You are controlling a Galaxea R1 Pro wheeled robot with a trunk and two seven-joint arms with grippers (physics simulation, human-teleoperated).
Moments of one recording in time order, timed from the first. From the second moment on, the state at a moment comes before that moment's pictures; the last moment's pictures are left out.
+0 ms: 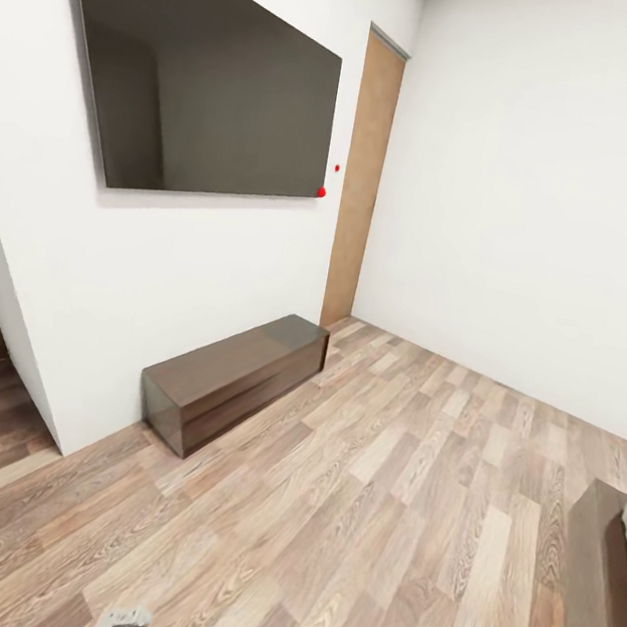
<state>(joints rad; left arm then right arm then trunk) -0.46 0.09 0.18 -0.02 0.04 -0.08 -0.47 -0.44 -0.13 -0.20 0.07 -0.07 -0.15 0.35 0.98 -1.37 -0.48</state>
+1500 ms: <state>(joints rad) -0.46 0.09 0.18 -0.02 0.04 -0.08 -0.47 -0.44 -0.13 -0.20 0.07 -0.08 -0.15 0.35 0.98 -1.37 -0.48</state>
